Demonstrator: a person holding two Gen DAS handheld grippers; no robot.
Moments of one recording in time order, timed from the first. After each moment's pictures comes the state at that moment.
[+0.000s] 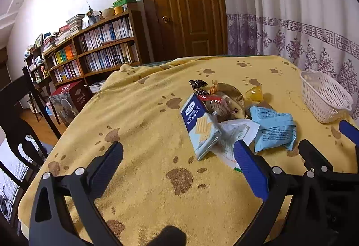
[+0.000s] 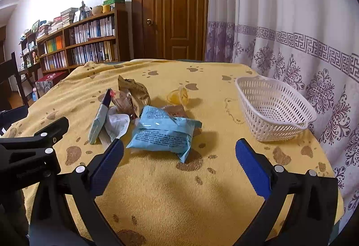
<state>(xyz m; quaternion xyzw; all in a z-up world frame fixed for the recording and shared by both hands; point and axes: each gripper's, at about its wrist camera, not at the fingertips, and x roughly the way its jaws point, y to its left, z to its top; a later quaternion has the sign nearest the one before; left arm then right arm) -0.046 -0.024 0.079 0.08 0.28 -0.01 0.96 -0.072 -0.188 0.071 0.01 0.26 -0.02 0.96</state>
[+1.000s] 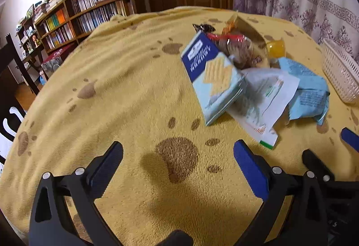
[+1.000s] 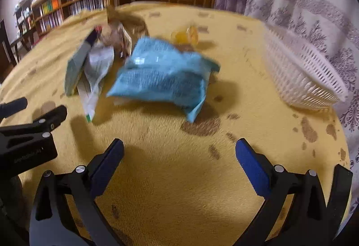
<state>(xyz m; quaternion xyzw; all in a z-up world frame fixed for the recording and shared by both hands) 0.004 -0.013 0.007 0.05 0.41 0.00 0.91 -0.025 -0.182 0.005 -0.02 0.42 -0.01 0.91</state>
